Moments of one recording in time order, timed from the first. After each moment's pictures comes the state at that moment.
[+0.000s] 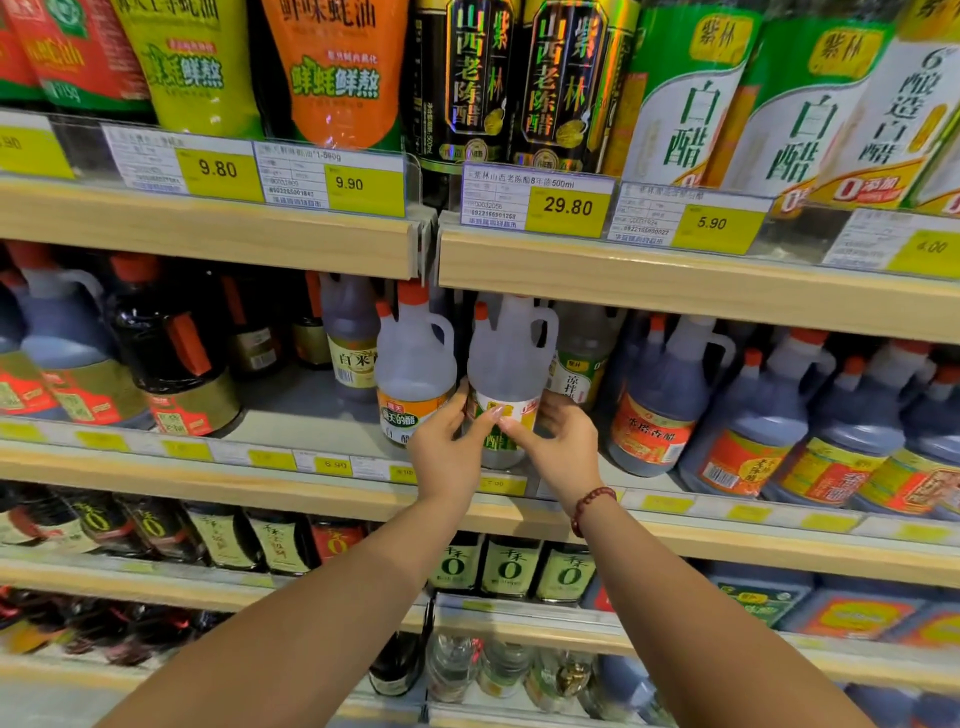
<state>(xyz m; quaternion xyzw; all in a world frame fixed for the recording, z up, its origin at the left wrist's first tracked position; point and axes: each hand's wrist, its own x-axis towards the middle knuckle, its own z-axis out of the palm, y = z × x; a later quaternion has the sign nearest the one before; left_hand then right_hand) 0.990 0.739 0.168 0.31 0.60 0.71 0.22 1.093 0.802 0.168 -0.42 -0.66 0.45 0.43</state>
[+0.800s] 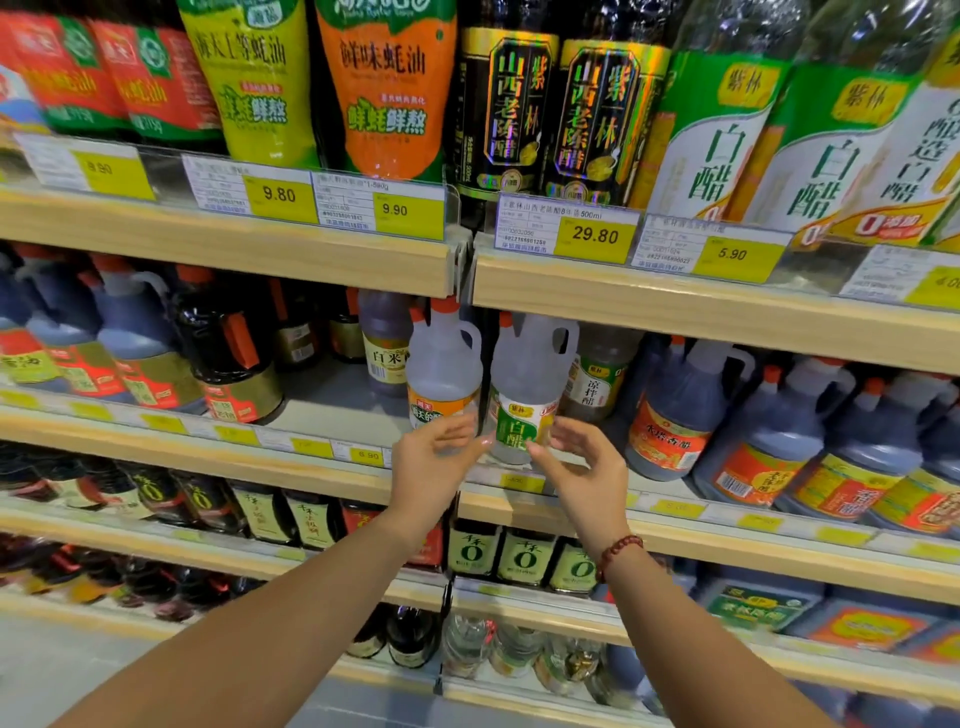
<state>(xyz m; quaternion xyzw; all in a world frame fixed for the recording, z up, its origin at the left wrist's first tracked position) 0.961 0.688 0.179 0.35 0.66 0.62 0.24 1.113 0.756 0.177 -0.42 -0.62 0.46 0.47</state>
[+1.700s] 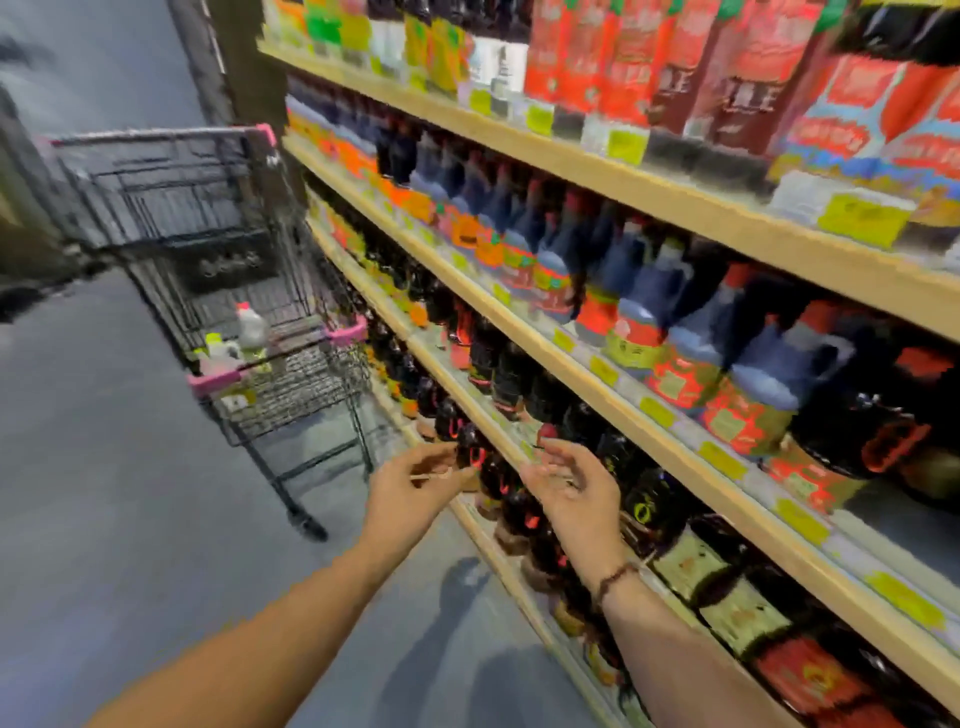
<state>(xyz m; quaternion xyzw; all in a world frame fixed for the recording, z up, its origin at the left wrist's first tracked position) 0.645 0.239 0.156 0.05 0.78 0.62 0.05 0.704 0.412 0.170 -0.16 -0.74 0.62 0.21</state>
